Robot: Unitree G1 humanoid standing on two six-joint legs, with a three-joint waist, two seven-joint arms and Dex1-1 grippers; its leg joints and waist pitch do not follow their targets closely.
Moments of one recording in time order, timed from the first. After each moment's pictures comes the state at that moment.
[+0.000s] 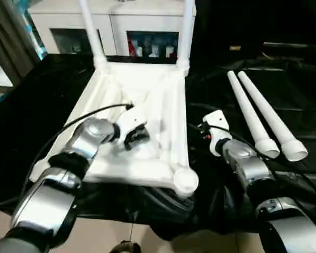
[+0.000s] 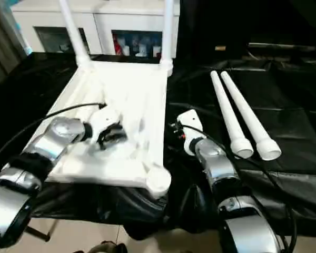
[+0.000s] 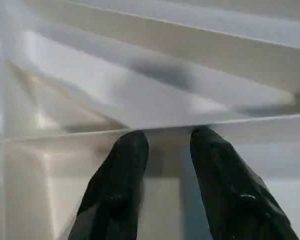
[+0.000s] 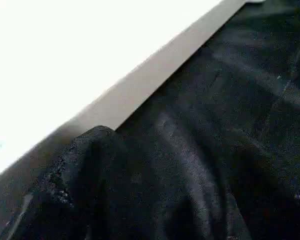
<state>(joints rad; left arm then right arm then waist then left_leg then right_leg) -0.88 0.30 -0.28 1.03 0.18 -0.07 -0.70 -0.64 -0.20 0.06 0.84 0.01 0.05 0.42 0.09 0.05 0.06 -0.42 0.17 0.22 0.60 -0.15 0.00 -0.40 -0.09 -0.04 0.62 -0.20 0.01</state>
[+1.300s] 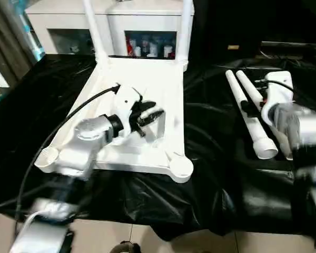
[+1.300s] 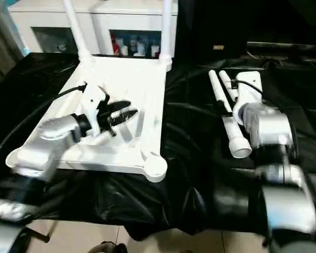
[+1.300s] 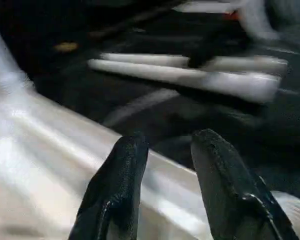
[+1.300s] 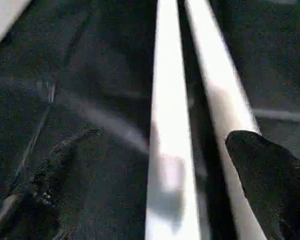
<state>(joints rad) -0.55 0.35 -0.17 0.17 -0.23 0.31 -0.86 -0.92 -0.45 -0.14 0.85 0.04 0.70 0.27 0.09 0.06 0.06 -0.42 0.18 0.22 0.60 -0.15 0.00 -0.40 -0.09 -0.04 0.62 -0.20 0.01</state>
